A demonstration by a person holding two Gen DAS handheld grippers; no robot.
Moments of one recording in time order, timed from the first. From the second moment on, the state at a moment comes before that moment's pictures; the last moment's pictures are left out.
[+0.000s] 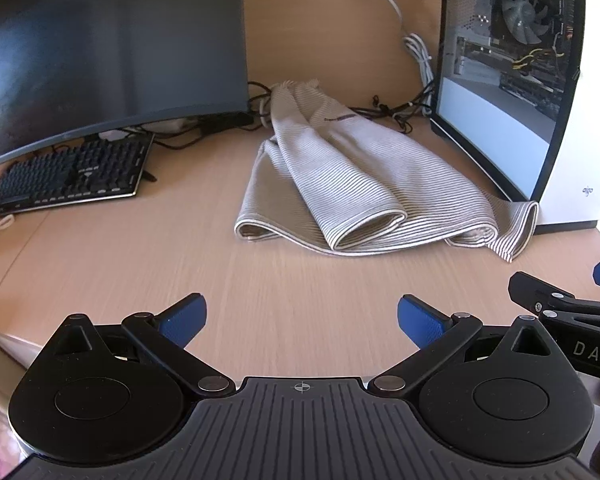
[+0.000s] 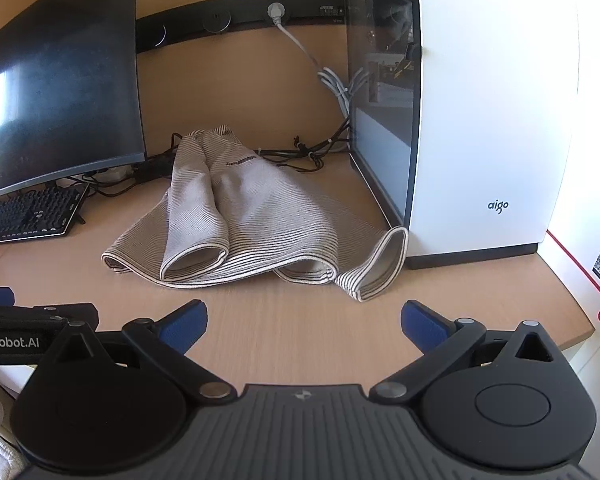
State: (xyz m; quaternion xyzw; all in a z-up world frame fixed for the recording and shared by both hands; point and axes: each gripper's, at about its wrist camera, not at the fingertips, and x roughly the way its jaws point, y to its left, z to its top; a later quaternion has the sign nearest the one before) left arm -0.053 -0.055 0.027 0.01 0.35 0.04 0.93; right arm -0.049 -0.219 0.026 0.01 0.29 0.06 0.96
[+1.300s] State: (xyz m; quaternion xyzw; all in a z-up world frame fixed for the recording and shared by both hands) left arm -0.040 -0.059 0.019 -0.01 0.36 0.05 0.93; right arm -0.033 -0.211 0.017 0.00 0.30 0.06 0.95
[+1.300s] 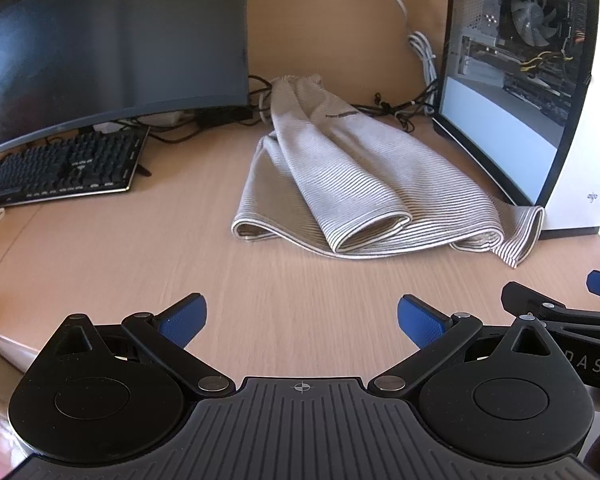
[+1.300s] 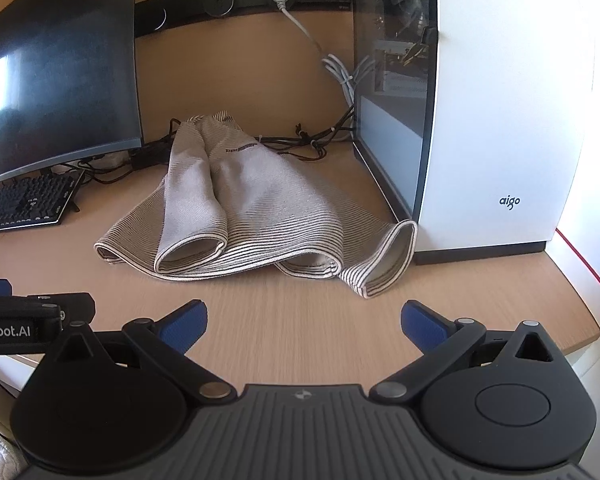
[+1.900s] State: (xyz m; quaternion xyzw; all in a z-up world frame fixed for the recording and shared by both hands) left arm 0.023 -0.024 0.005 -0.02 0.39 -0.04 0.92; right arm 0.025 -0.208 0.015 0.07 0.33 0.07 0.94
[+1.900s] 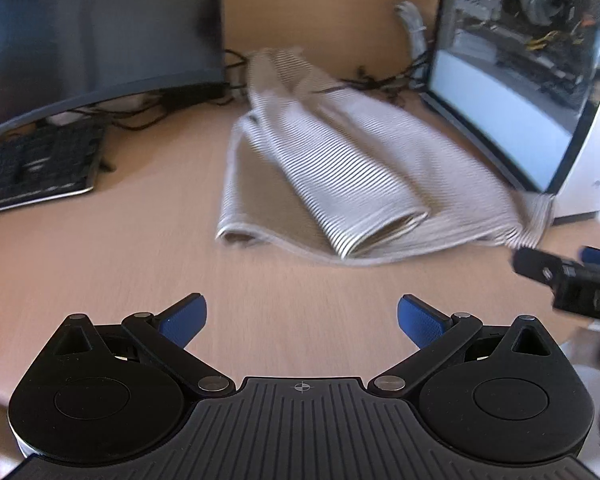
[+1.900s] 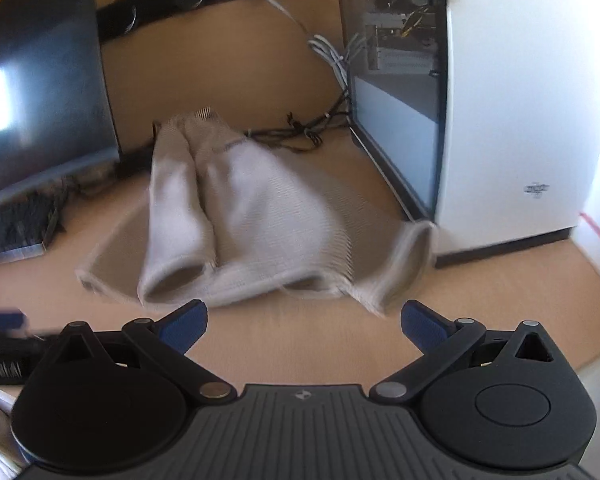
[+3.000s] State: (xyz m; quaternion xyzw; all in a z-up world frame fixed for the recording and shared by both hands) left arm 0.053 0.053 -0.024 -0.08 0.50 -0.09 0.86; right arm 0.091 -0.183 -0.022 0.17 0.43 0.30 0.84
